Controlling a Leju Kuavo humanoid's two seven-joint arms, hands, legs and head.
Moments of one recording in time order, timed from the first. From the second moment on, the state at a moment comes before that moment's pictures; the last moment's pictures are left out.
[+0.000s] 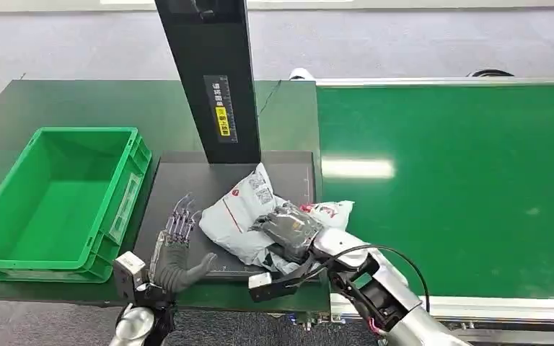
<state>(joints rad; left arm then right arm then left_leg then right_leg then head) -0.08 -0.12 -0.17 -1.26 -0.09 -0.19 -0.62 -0.59 -0.03 0.84 -0.89 1.05 -0.05 -0.46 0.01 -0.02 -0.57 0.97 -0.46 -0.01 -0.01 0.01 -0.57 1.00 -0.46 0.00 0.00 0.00</state>
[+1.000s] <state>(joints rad) -0.06 -0.11 -0.17 -1.29 -0.07 -0.19 -0.61 -0.61 0.04 1.02 -0.86 0.98 -0.37 -0.48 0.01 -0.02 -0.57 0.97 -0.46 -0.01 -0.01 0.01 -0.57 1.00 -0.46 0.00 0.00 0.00</state>
